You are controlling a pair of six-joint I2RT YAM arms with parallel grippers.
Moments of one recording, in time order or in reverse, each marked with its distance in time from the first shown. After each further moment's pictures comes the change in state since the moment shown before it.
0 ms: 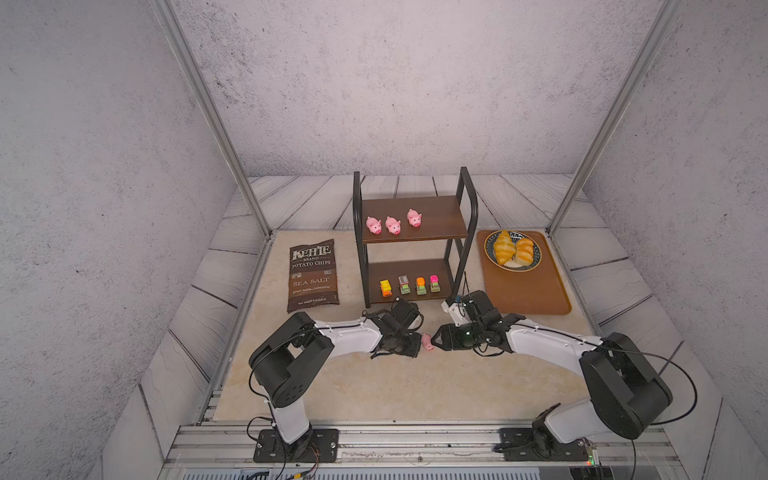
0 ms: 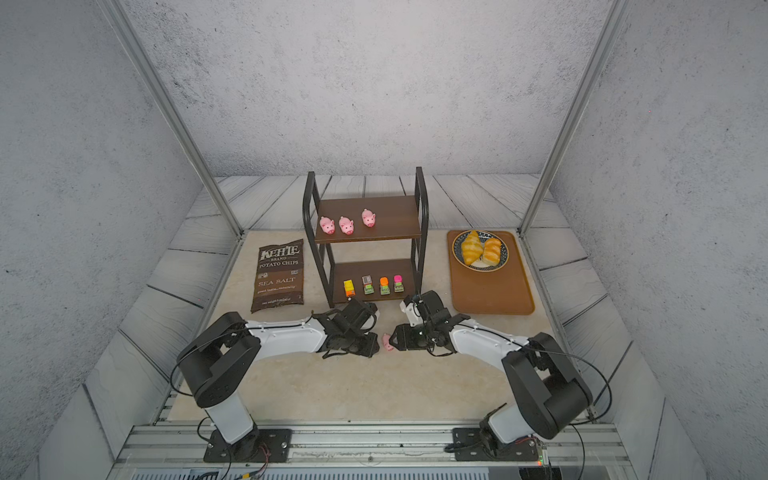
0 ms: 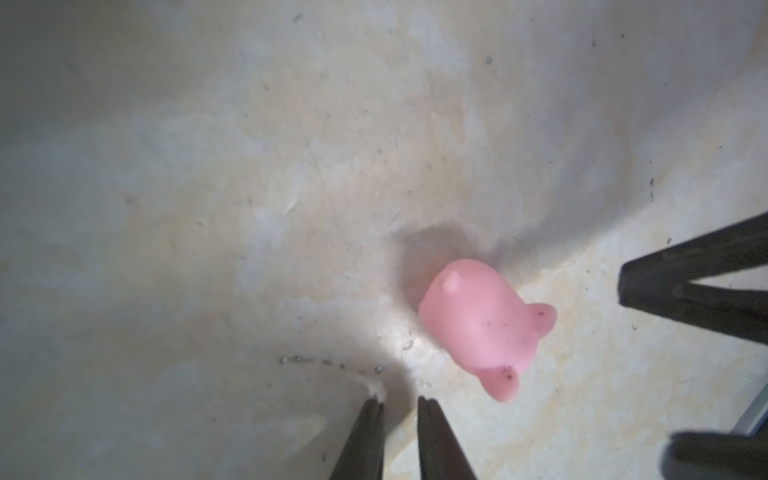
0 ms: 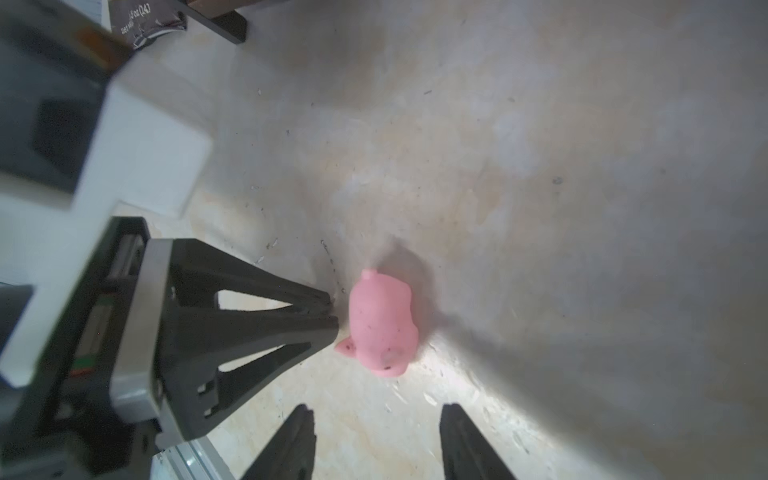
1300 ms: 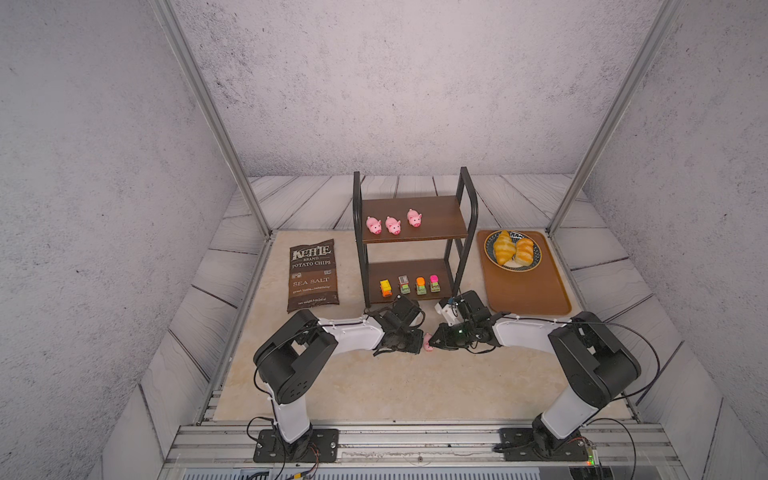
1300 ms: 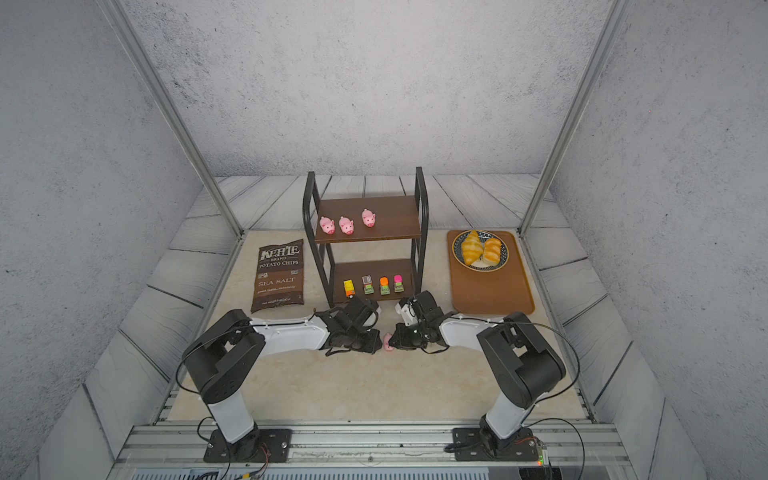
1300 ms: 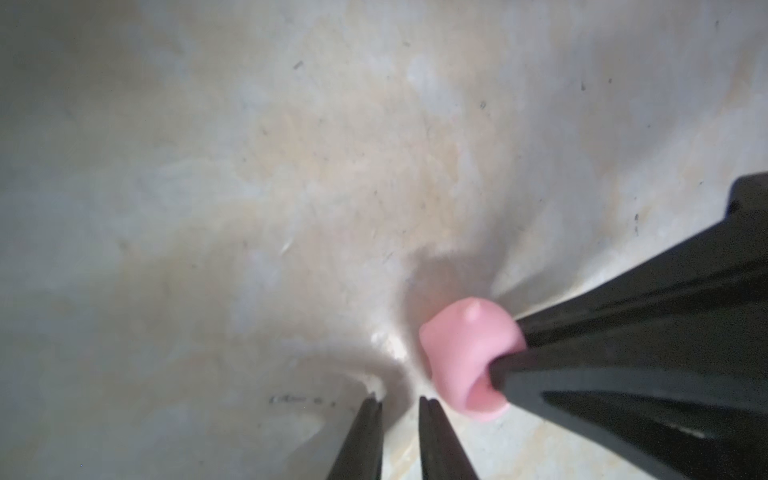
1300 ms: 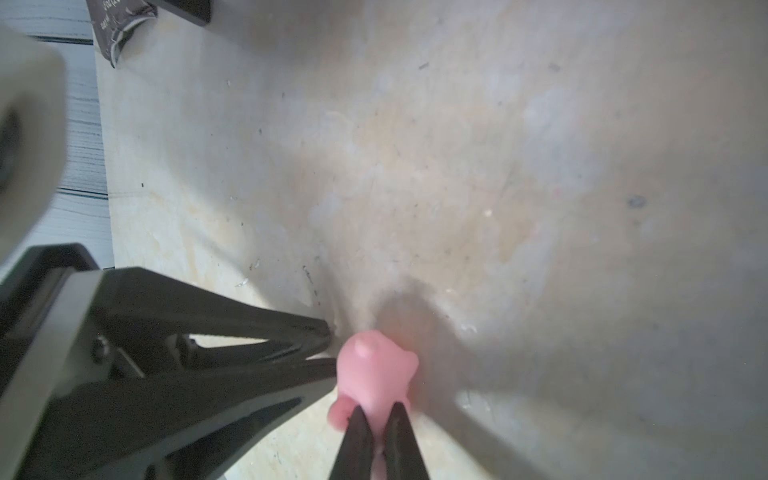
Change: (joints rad) left arm 0.007 -0.006 0.008 0.003 -0.001 -0.027; right arm -0.003 0.143 0.029 0.089 -0.073 0.043
